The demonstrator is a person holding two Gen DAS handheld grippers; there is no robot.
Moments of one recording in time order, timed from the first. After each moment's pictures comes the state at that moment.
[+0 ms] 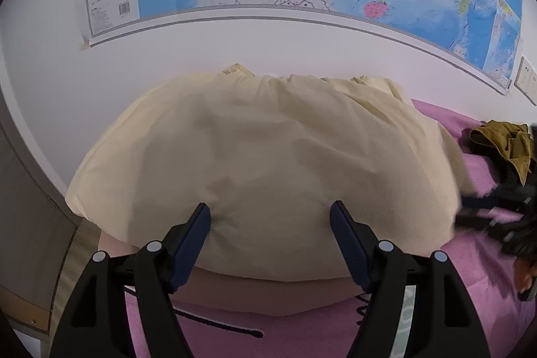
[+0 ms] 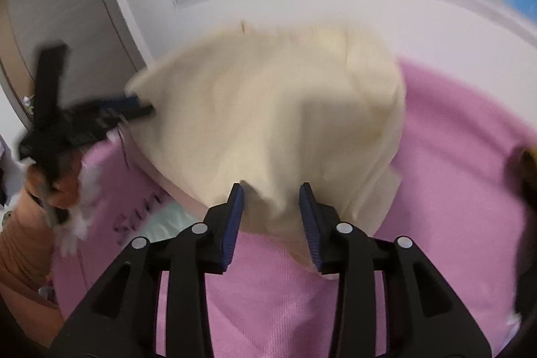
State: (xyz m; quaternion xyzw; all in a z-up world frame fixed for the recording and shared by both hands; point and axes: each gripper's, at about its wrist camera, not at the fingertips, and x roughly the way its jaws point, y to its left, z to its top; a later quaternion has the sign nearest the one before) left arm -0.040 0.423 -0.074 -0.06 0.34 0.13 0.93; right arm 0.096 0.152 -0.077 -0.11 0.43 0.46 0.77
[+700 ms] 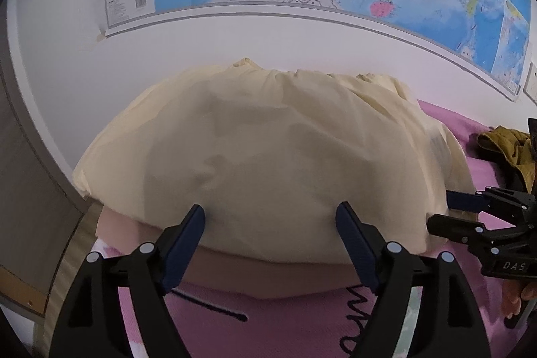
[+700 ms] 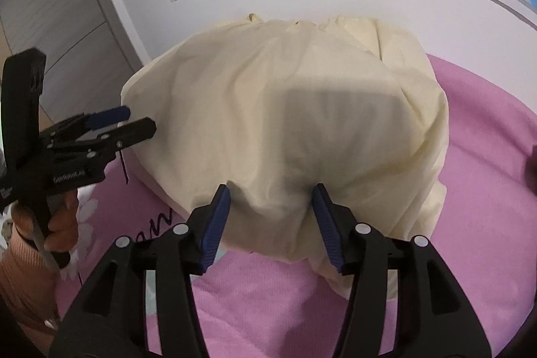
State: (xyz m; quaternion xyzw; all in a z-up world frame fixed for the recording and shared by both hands) left arm -0.052 0.411 -0.090 -0.07 0.33 0.16 0.93; right arm 0.077 0.180 -0.061 -0.08 0.40 0.45 0.79
